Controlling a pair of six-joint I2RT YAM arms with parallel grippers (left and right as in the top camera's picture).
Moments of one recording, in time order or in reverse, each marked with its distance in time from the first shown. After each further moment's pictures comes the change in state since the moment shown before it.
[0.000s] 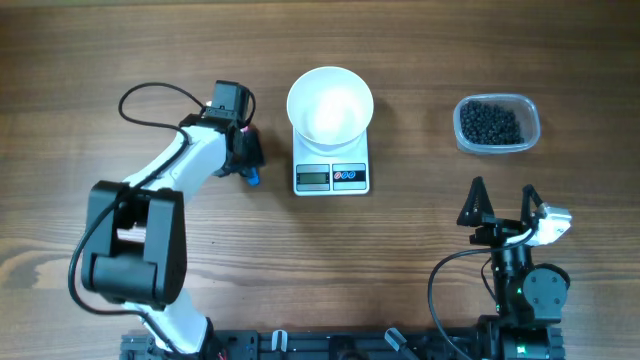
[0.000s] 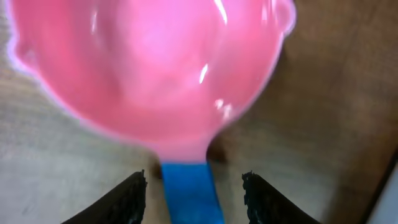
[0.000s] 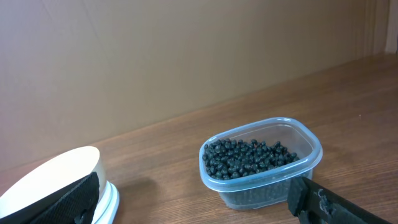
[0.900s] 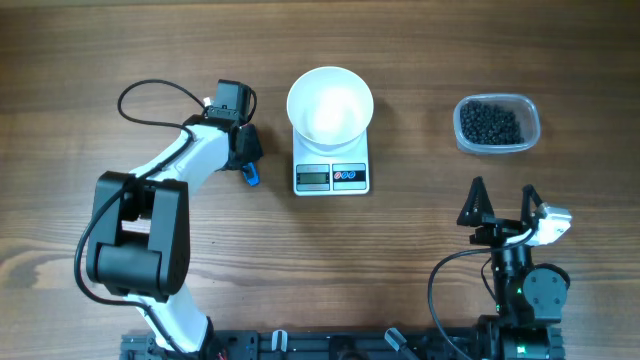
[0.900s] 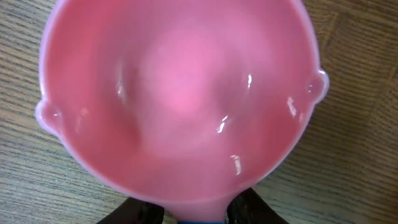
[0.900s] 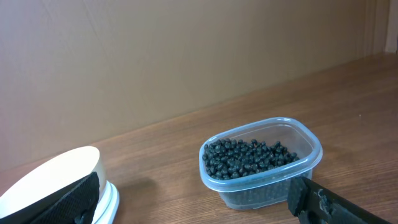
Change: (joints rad) left arm 0.000 0.042 0.002 0.082 -0.082 -0.025; right arm 0.000 0.000 0.000 0.000 0.000 0.000
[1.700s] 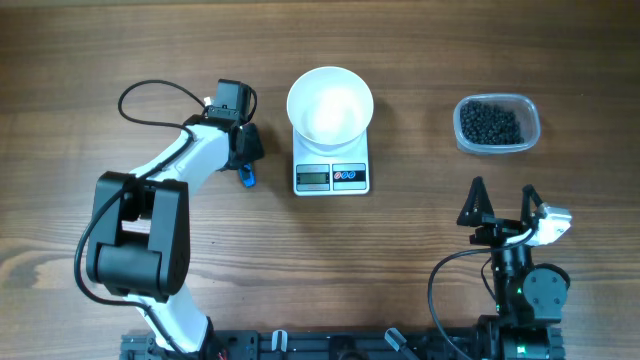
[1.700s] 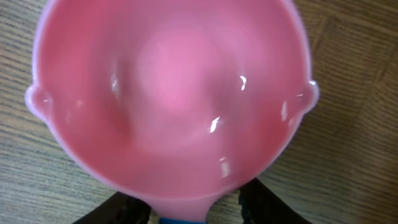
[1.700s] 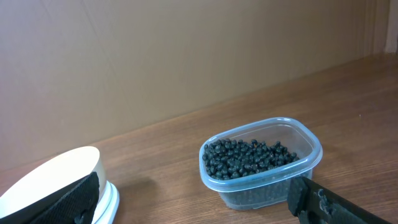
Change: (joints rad) left arm 0.000 0.000 0.000 0.008 0.016 -0.011; right arm 0.000 0.000 0.000 0.000 0.000 0.000
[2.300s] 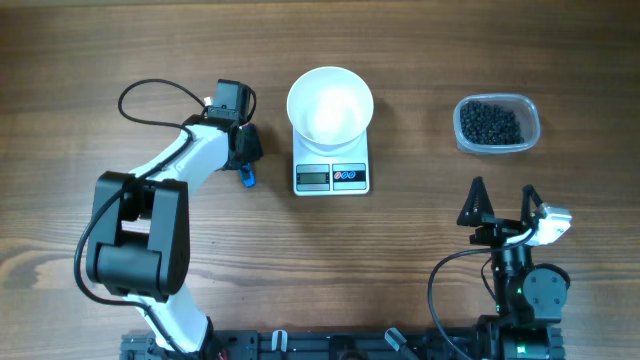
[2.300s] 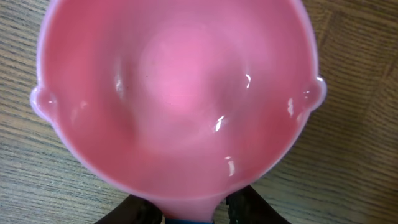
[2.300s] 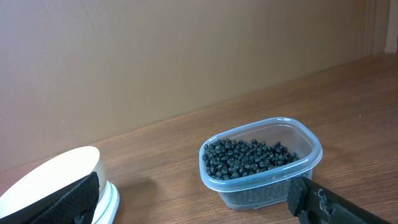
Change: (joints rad) left arm 0.000 0.000 0.000 -0.006 -0.001 0.023; right arm 0.000 0.000 0.000 0.000 0.000 0.000
